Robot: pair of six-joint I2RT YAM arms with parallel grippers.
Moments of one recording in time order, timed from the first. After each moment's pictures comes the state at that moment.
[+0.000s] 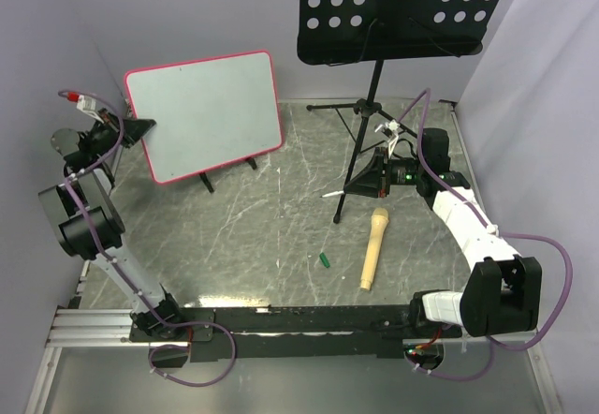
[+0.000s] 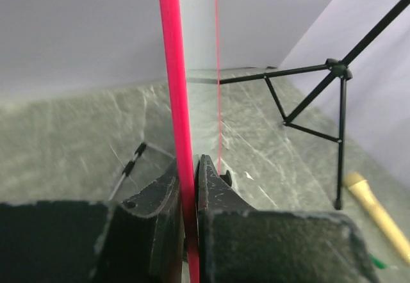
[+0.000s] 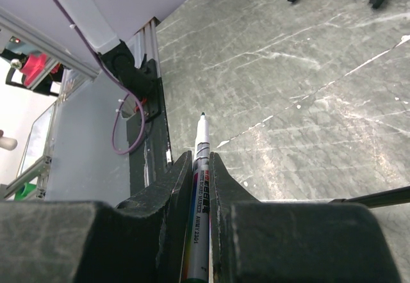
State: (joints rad) left arm 0.54 1.93 1.13 1.14 1.23 -0.82; right arm 0.07 1.27 0.93 -0.23 -1.30 0.04
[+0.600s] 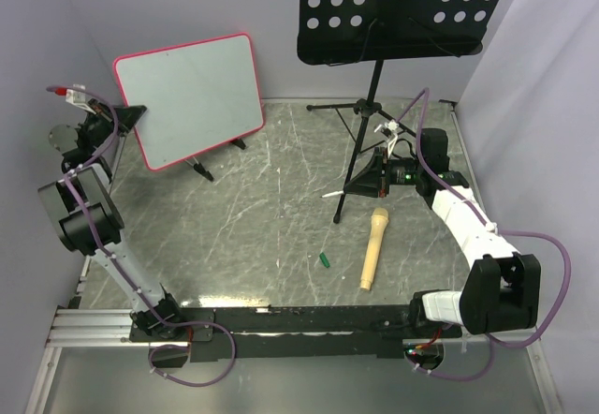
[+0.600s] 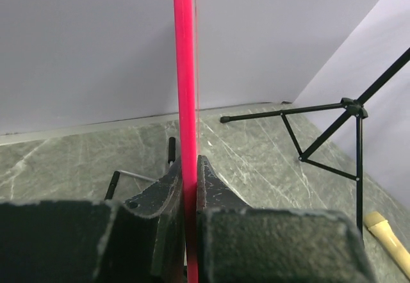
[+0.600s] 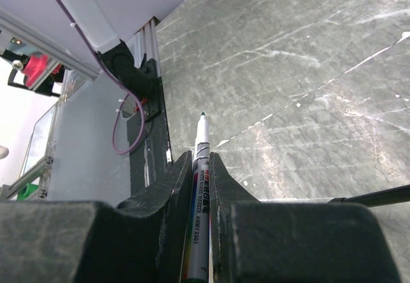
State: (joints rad) left arm 0.53 1.96 1.22 1.22 1.11 -0.86; right arm 0.07 1.28 0.93 -0.23 -1.30 0.04
